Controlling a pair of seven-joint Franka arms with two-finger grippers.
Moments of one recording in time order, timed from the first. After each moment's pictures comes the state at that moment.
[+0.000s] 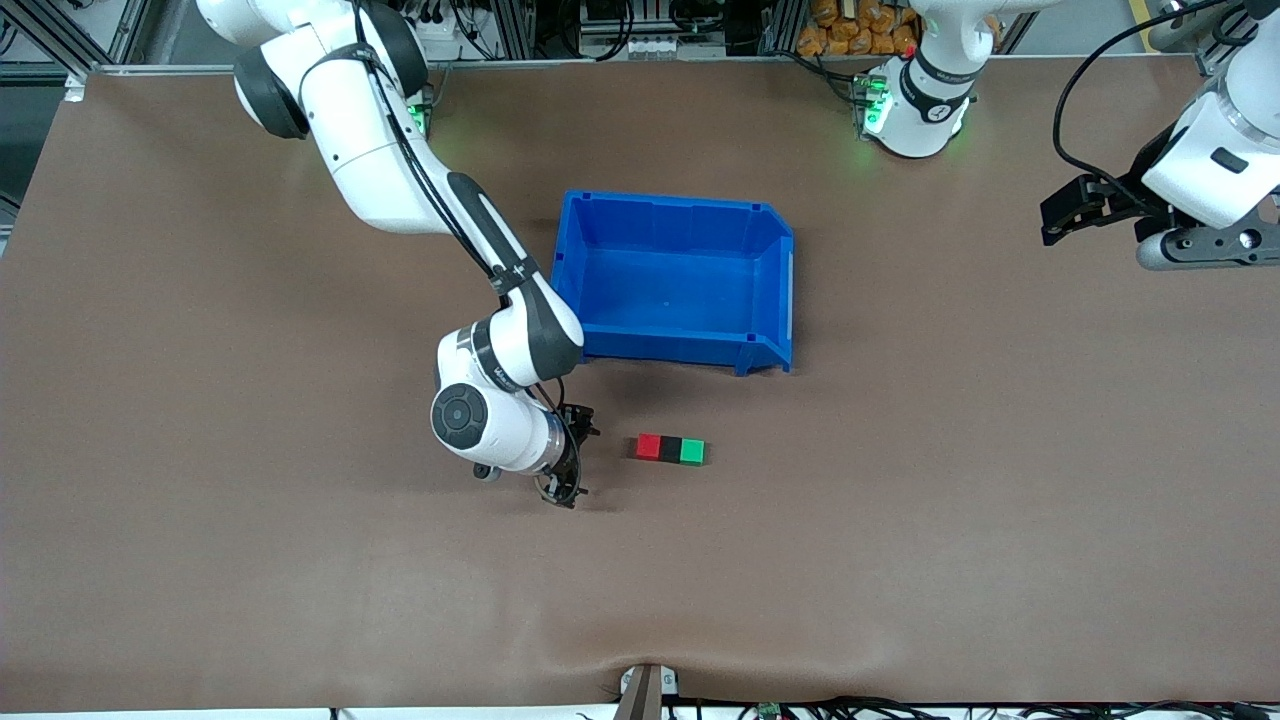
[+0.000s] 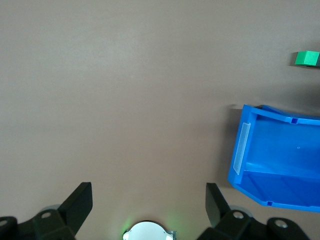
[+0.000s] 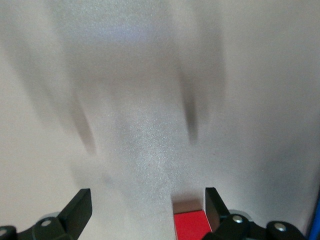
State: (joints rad) left arm 0.08 -0.01 -0.24 -1.54 0.07 1.47 -0.15; right arm 0.57 1.00 -0.10 -1.12 0.46 2.20 2.04
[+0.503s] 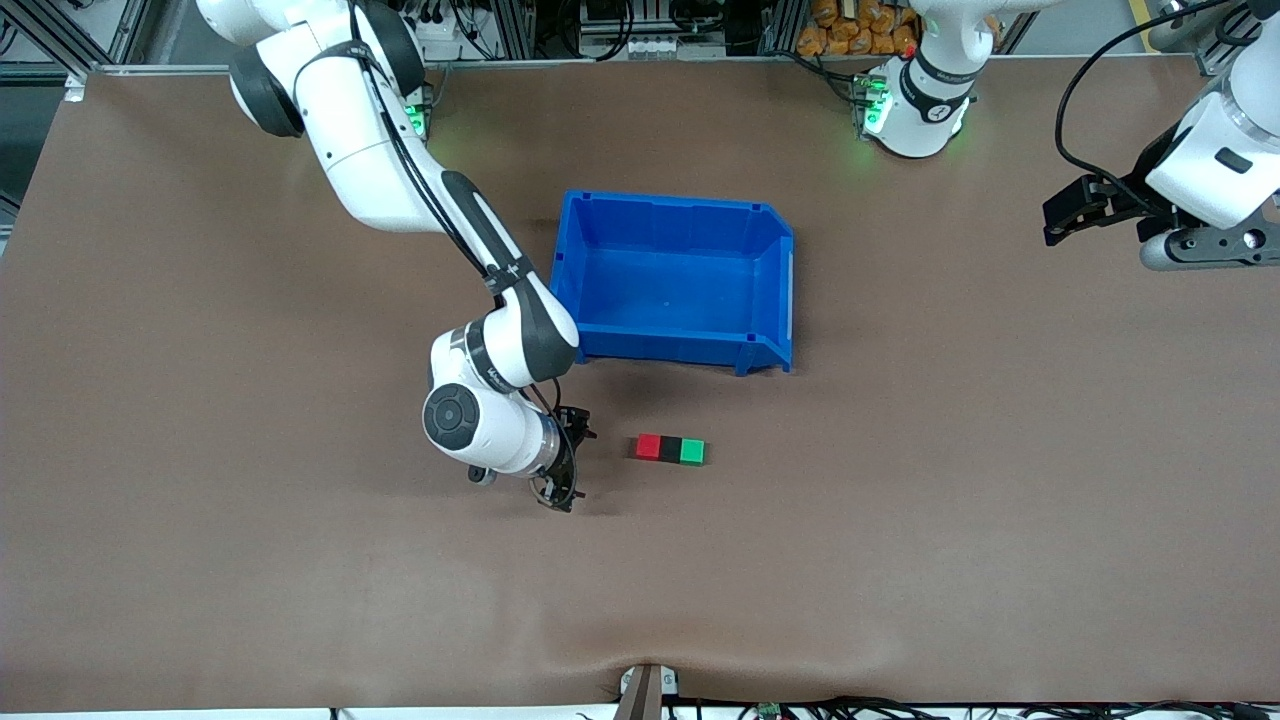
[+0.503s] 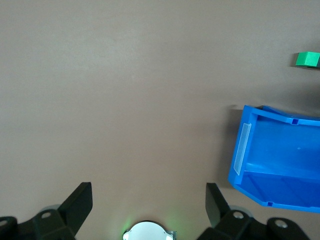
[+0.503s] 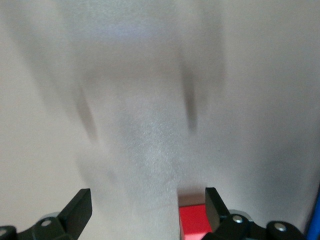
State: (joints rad) left arm 0.08 -0.01 -0.24 -1.54 0.07 1.47 -0.15; right arm 0.55 0.99 -0.10 -1.12 0.46 2.20 2.00
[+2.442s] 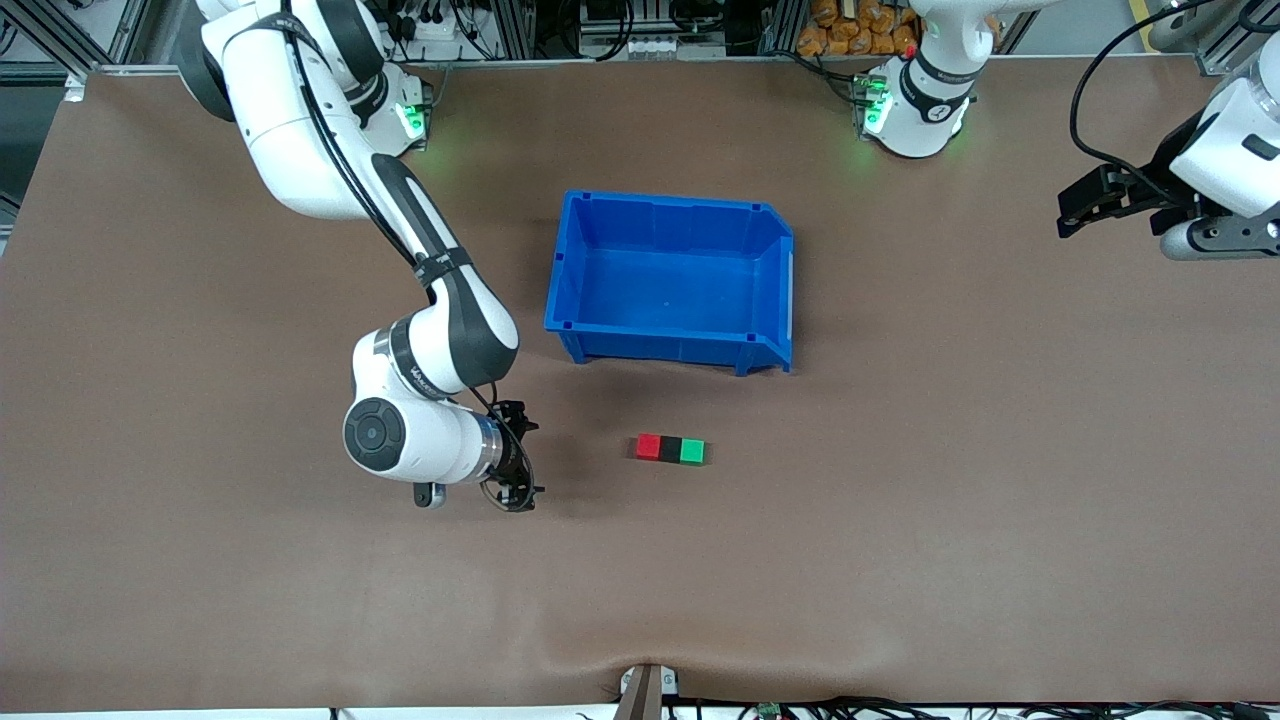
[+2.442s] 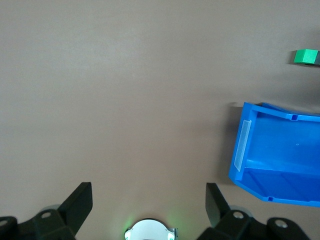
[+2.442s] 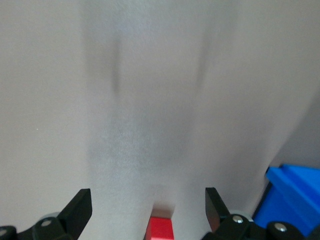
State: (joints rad) left arm 0.11 -0.03 -0.23 -1.54 0.05 1.46 -0.12; right arm 0.41 0.88 0.00 -1.12 0.31 1.99 1.70
